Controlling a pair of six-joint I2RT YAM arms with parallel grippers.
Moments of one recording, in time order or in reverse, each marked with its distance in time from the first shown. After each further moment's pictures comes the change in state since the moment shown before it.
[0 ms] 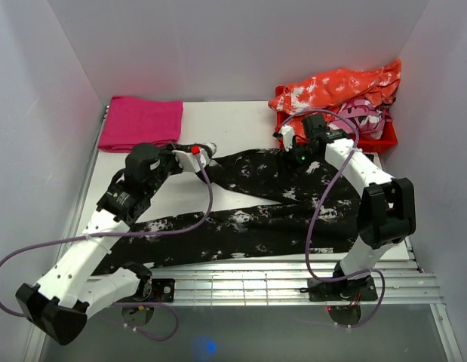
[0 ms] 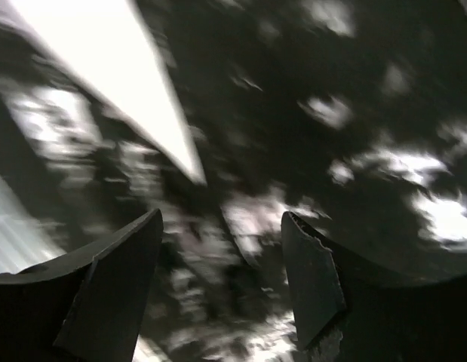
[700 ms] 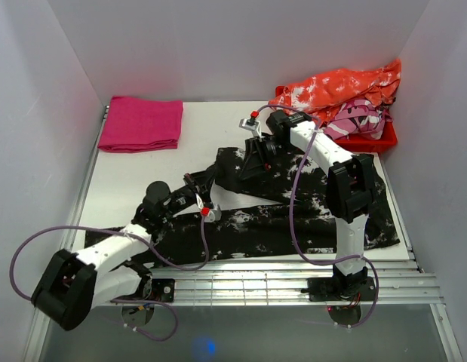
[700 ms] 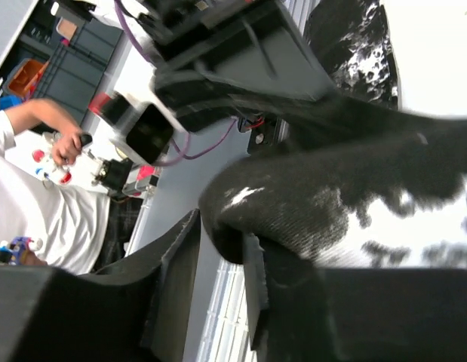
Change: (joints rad) left arm -0.029 0.213 -0.603 1.055 0.606 0.154; right arm 0.166 0.340 0.382 -0.435 -0.937 -0.263
